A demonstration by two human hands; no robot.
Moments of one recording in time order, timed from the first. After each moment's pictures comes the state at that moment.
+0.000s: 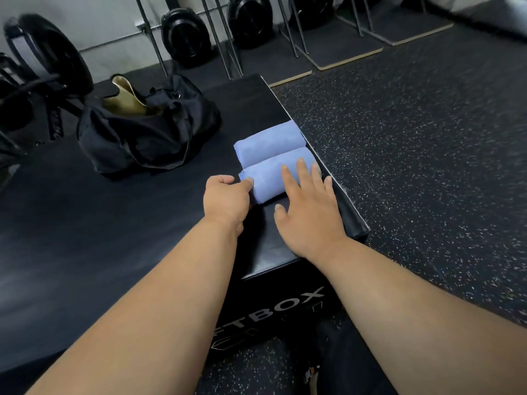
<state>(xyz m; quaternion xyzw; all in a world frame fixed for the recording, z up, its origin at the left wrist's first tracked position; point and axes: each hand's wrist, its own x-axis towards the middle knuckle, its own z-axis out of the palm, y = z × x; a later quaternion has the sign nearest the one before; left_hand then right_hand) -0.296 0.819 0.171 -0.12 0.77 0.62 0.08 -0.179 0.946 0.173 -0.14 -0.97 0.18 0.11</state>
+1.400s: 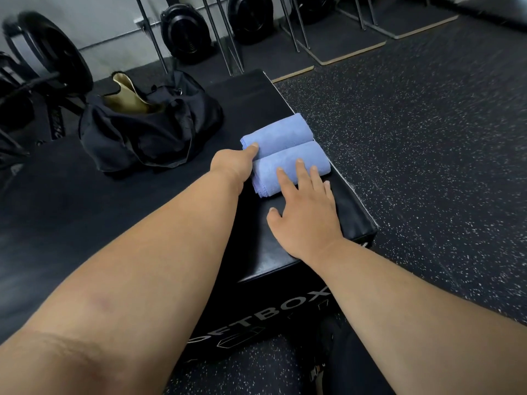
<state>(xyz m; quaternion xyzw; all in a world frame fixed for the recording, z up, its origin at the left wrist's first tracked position) -0.359 0.842 0.201 -0.07 0.87 0.48 0.13 -0.181 0.924 0.179 -0.16 -0.96 0.20 0.08</state>
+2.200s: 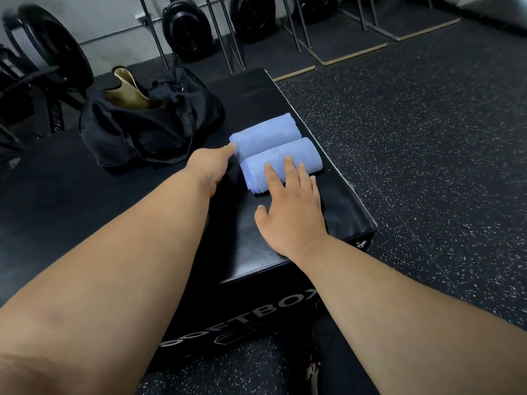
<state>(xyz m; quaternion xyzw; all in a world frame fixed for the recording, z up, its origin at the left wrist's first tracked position) -0.372 0.797 0.206 -0.08 0.85 0.50 0.13 -0.191 0.907 0.180 -0.13 -0.96 0.22 0.11</state>
